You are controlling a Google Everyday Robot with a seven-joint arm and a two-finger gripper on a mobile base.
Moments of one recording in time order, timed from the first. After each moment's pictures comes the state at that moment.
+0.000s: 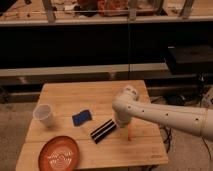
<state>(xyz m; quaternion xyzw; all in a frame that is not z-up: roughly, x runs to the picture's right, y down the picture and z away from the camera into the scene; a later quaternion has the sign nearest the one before) 0.084 0.202 0.801 -0.31 -0.05 -0.10 0.94</state>
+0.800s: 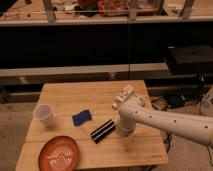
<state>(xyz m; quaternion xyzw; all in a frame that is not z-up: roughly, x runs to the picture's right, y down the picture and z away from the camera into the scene) 0.090 0.256 0.780 -0.35 -0.11 -0.13 0.92</state>
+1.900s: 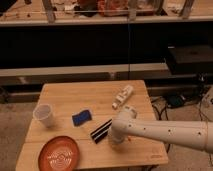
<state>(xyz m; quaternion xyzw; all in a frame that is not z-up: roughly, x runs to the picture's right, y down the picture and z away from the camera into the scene) 0.028 0.281 0.782 -0.30 -0.17 -0.20 0.92</state>
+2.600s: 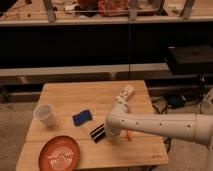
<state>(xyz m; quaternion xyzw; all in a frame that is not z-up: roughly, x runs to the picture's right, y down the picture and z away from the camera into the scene) 0.018 0.256 0.804 -0.28 -0.15 -0.21 0.92</state>
